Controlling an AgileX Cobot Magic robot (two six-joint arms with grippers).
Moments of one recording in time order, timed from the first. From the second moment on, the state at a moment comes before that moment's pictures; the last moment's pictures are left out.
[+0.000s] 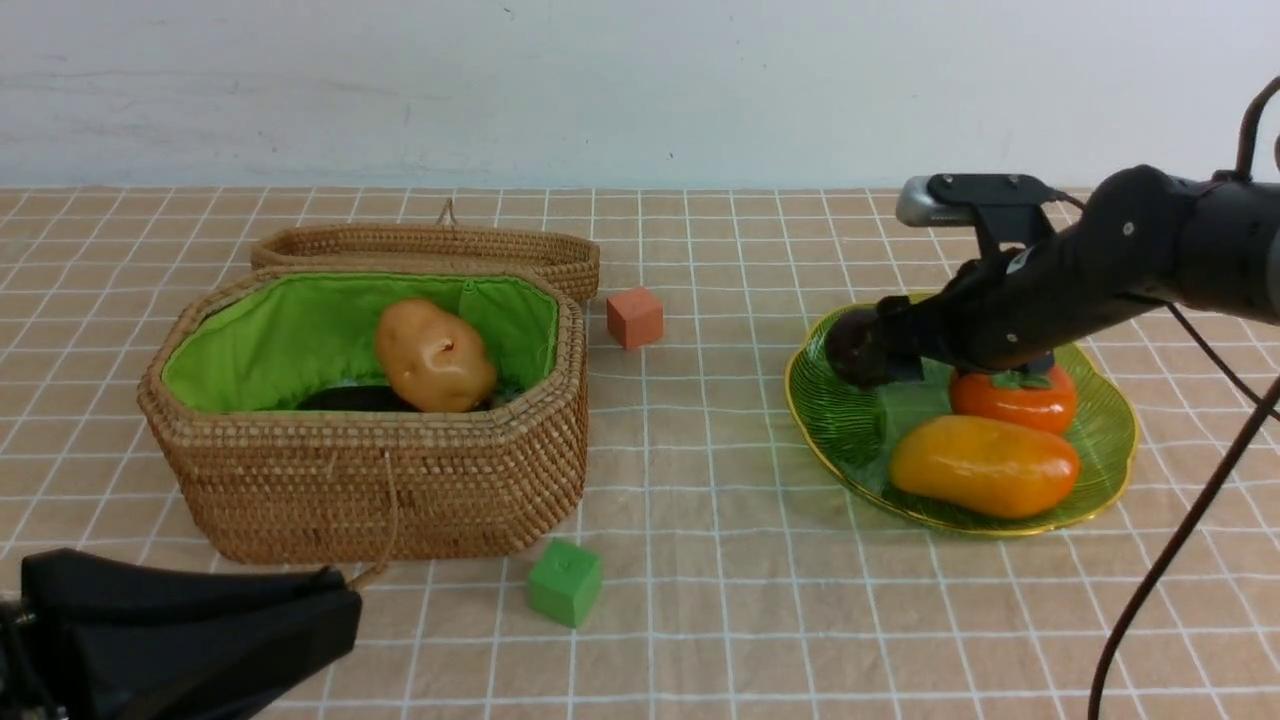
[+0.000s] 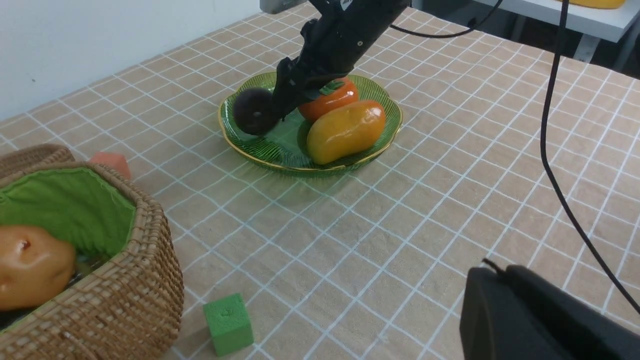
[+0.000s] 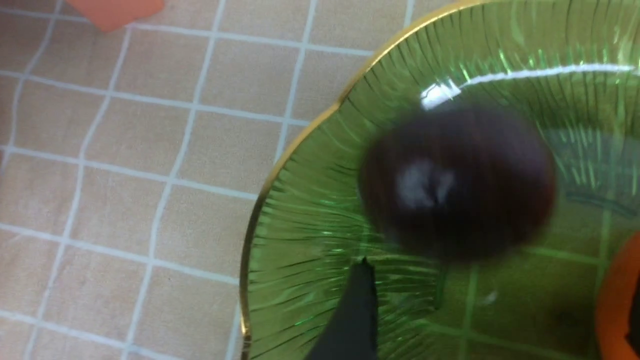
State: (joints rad) right arm 0.18 1.93 -1.40 0.34 0.44 -0.23; left arm -0.91 0.56 -0.66 0.08 0.45 -0.10
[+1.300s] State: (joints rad) right arm 0.18 0.21 -0.44 0.02 0.66 0.27; left arm -0.91 0.07 -0.09 0.15 0.15 -0.26
